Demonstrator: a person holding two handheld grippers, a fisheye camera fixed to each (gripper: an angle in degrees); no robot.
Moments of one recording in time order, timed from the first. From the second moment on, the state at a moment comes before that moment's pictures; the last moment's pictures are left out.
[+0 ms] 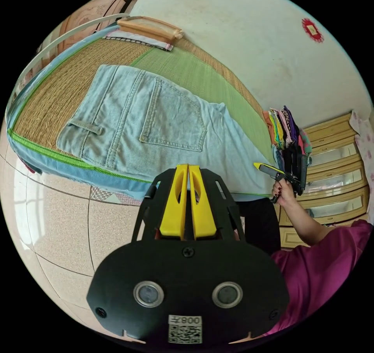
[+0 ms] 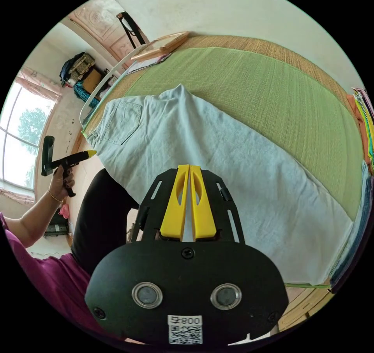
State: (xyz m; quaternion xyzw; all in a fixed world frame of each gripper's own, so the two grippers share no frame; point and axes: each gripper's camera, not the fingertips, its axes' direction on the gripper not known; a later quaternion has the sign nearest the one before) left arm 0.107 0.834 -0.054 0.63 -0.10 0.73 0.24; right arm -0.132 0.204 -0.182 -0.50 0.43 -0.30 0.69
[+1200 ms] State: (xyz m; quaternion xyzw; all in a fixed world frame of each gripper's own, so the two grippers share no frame) left arm 0.455 0.690 0.139 0.56 -0.27 0.76 0.17; right arm -0.054 0.068 -0.371 -0.38 0.50 -0.28 0.73
